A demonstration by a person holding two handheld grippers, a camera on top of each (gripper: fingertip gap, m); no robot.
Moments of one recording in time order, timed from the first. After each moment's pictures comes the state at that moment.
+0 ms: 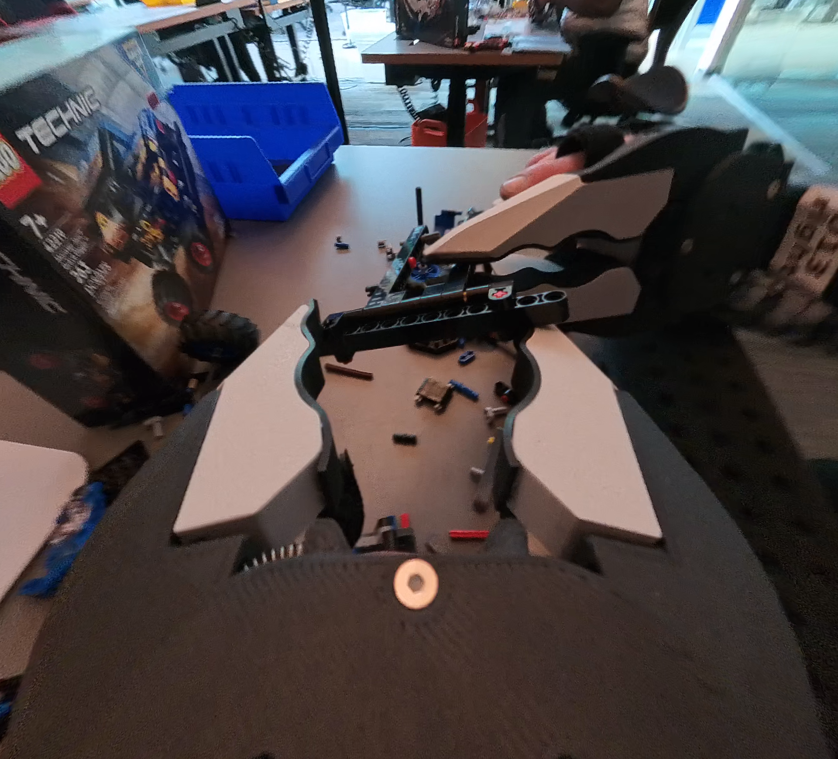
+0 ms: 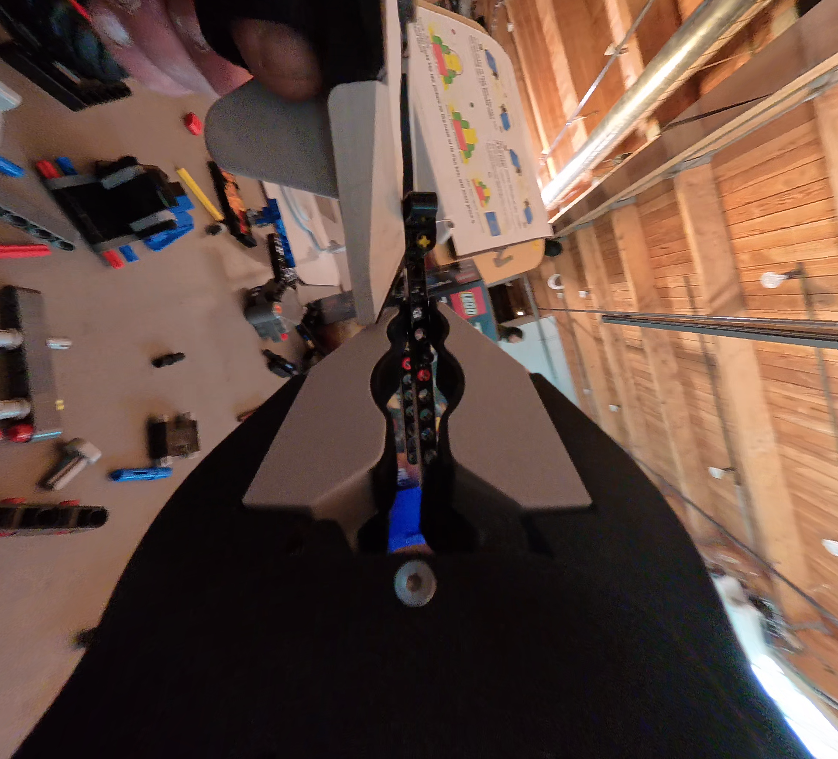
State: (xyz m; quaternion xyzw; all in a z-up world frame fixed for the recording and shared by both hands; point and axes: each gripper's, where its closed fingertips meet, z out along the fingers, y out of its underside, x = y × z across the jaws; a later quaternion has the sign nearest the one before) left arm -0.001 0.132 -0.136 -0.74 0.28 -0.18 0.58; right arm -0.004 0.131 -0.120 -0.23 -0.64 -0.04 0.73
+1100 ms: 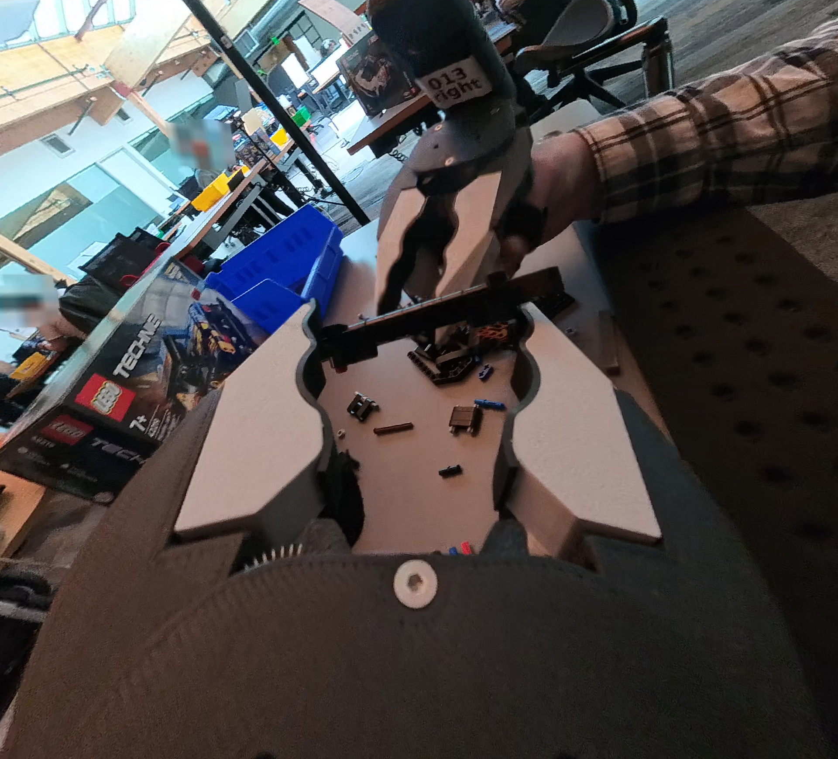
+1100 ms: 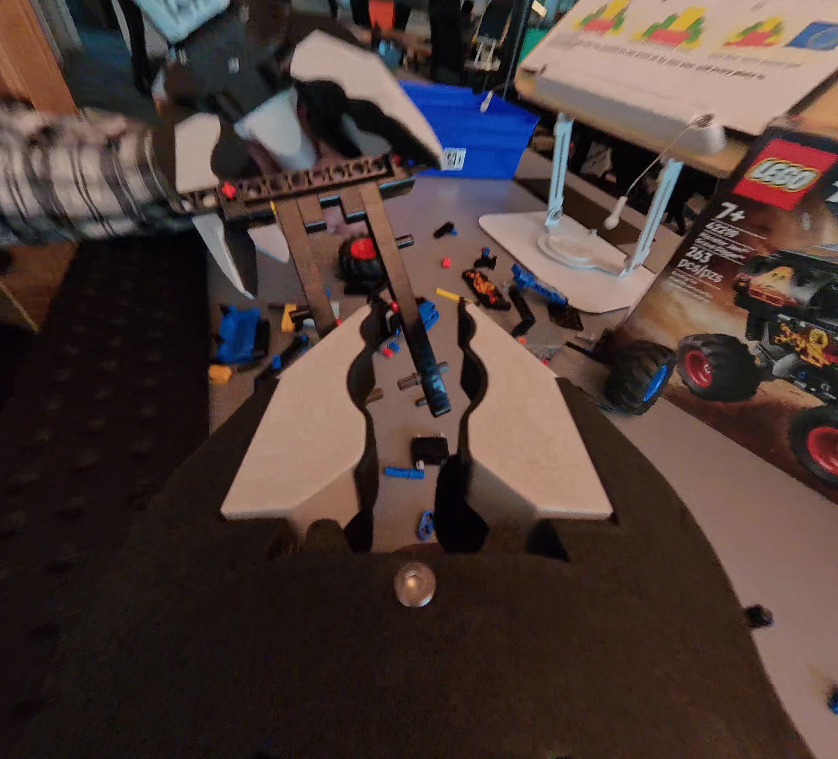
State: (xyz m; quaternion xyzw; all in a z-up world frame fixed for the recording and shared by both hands) left arm 0.031 0.099 -0.116 -0.62 0.46 -0.04 0.64; right arm 0.017 0.124 -0.142 -0.42 -0.64 0.49 0.43
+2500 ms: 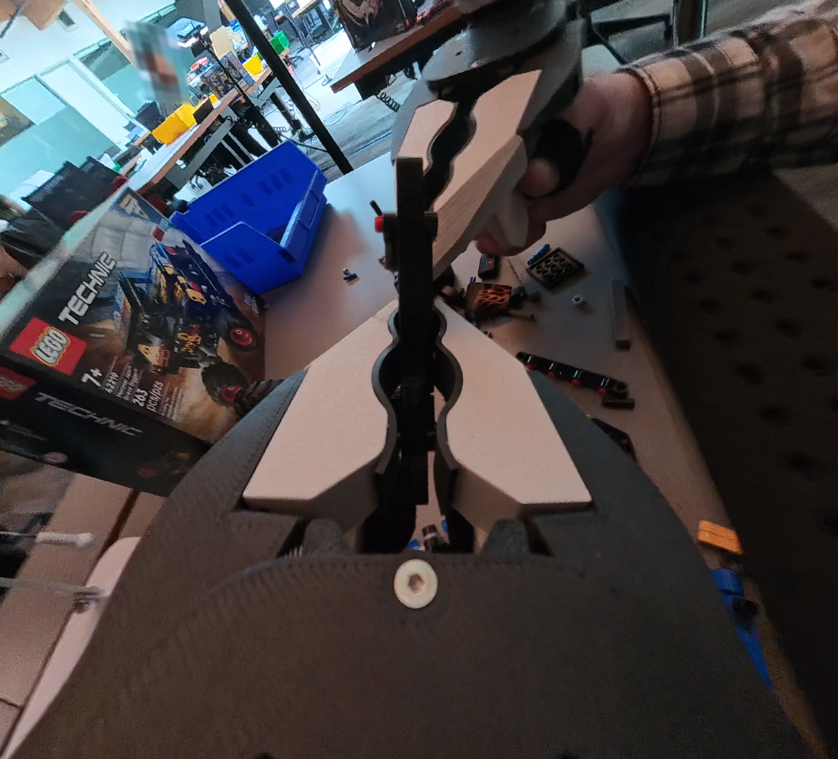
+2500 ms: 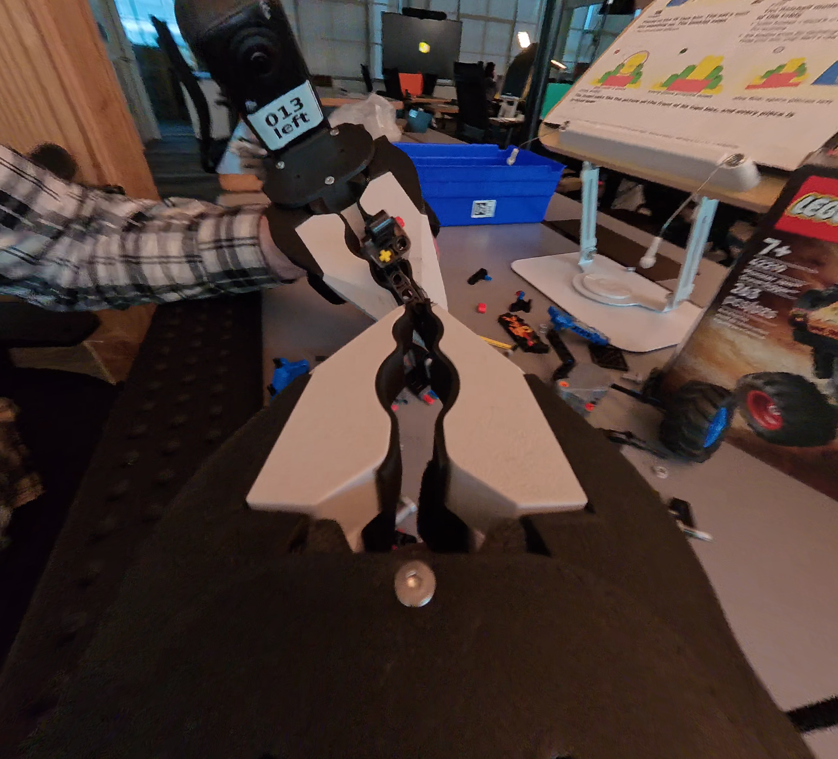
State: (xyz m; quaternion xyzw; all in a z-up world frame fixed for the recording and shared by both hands) left arm 0.022 0.116 -0.139 -0.67 0.45 -0.05 0.60; right arm 0.016 0.104 -0.121 -0.40 -0.61 0.55 0.41
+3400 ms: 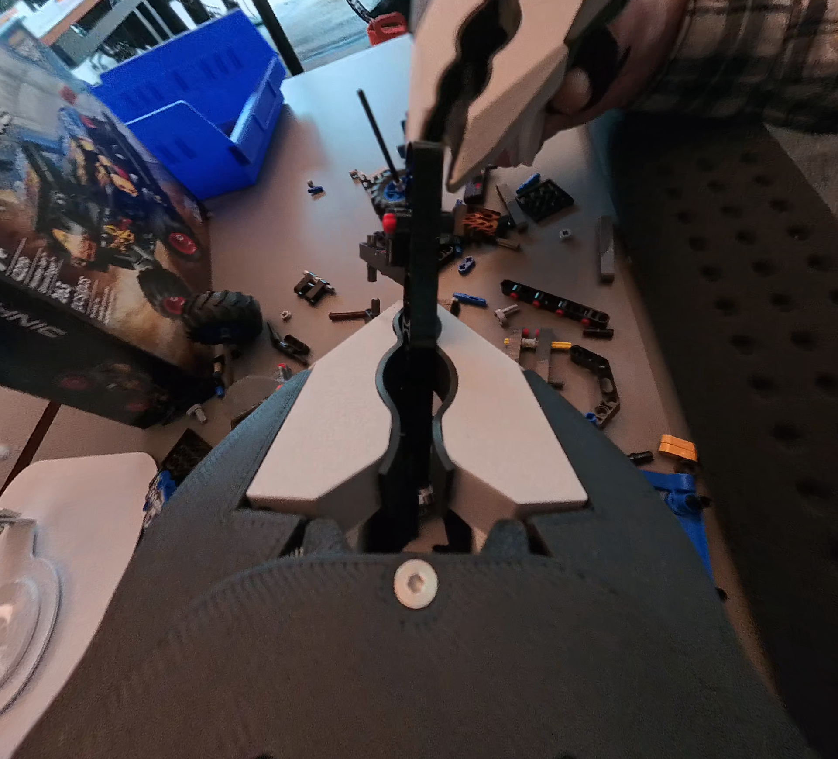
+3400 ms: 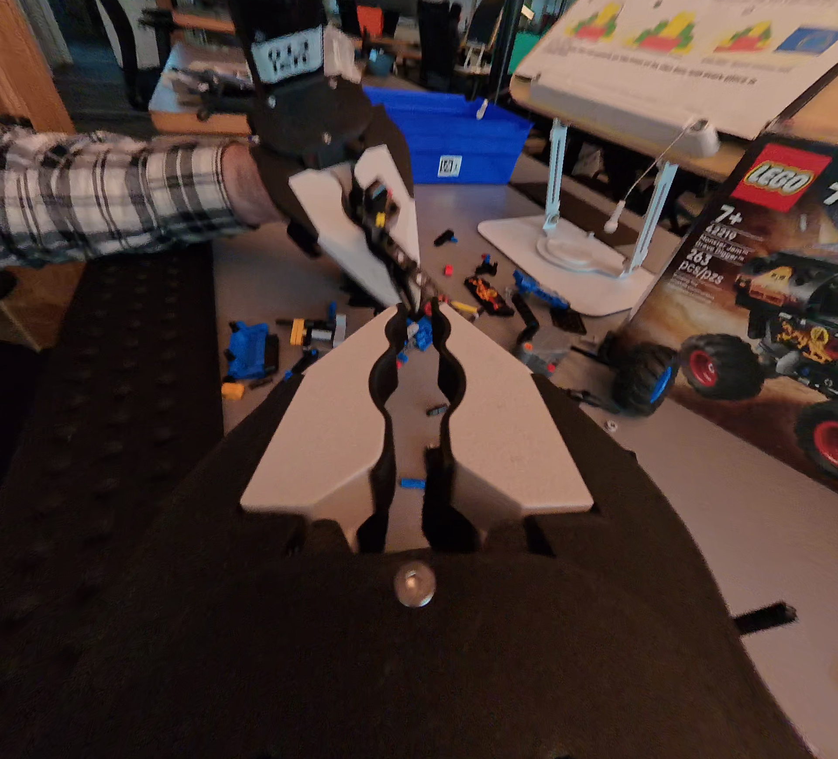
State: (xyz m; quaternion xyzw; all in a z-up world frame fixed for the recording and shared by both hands) left arm -0.009 0.110 -0.170 -0.74 0.42 -0.09 0.52; right arm 0.017 0.117 -0.138 -0.43 -0.63 0.49 0.43
